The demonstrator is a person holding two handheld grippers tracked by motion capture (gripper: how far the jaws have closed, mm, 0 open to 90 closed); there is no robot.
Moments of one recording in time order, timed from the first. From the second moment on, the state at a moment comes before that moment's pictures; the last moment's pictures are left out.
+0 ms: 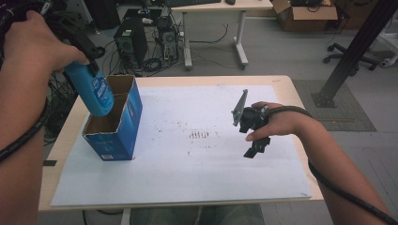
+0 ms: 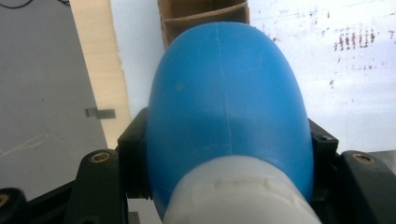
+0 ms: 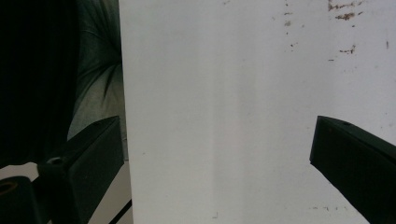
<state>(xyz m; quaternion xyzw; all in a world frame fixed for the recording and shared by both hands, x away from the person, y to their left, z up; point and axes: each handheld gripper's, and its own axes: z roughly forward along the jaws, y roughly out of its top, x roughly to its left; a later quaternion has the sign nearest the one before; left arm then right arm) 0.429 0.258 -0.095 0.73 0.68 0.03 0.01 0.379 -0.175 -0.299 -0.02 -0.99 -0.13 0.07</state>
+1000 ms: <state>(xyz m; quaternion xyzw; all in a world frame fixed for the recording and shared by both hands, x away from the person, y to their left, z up) 0.439 0.262 -0.157 0.73 0.68 0.02 -0.01 0.378 -0.170 -0.296 -0.02 -0.99 -0.11 0.08</state>
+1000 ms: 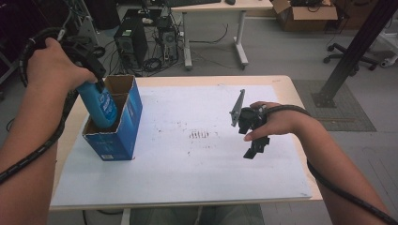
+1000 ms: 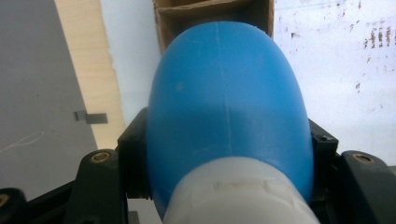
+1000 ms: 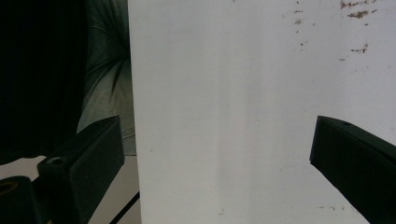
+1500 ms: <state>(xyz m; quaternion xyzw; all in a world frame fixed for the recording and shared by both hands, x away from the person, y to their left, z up) 0.439 0.260 -0.186 0.73 0.68 0.02 -0.01 0.376 -0.171 -0.299 -0.02 -0.99 -0.12 0.08</state>
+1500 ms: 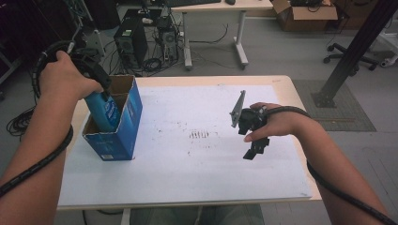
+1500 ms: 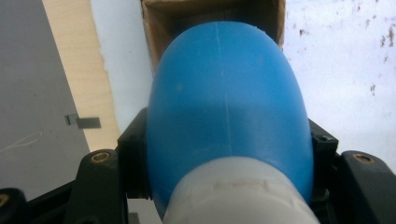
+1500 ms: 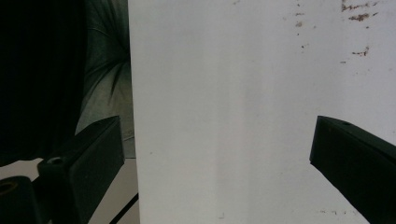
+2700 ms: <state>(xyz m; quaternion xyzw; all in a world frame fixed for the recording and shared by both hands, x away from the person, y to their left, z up) 0.433 0.261 -0.256 0.73 0.68 0.04 -0.02 0.376 -0.173 -0.297 -0.01 -0.99 -0.11 0.08</state>
